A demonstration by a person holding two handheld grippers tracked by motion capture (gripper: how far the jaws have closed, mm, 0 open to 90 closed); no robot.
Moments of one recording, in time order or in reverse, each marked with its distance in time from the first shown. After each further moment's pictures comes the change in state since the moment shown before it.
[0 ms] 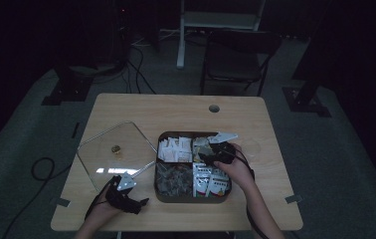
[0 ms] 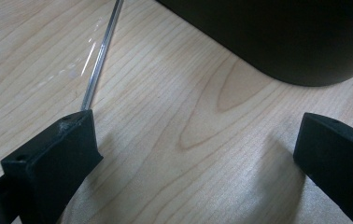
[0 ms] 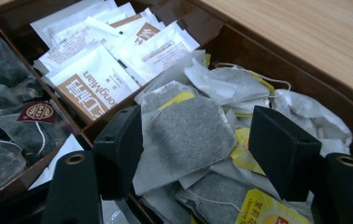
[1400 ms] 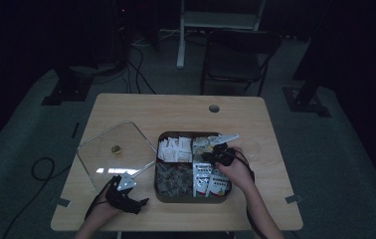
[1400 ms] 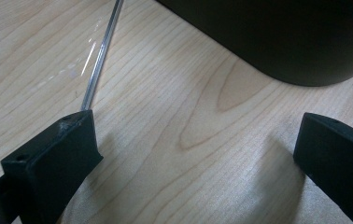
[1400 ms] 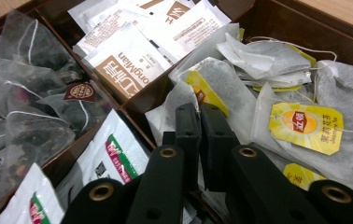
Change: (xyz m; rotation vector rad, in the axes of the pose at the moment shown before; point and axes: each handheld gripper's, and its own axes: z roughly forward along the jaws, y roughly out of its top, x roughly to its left) left arm 0.000 0.000 0.000 0.000 0.000 0.000; right arm 0.003 -0.004 -0.007 0.064 0.117 0.057
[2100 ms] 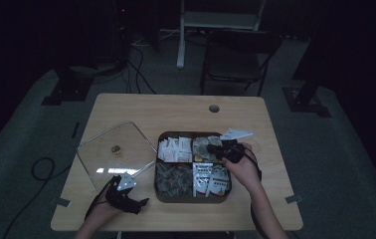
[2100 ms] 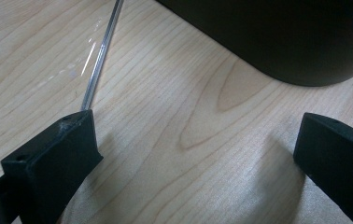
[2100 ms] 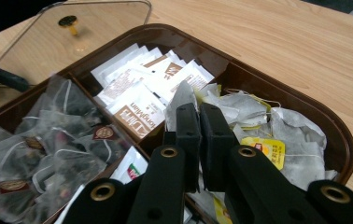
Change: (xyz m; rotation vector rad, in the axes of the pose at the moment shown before) left arm 0.000 0.000 0.000 0.001 0.001 0.002; right arm 0.005 0.015 -0.046 -0.151 -0.035 0.023
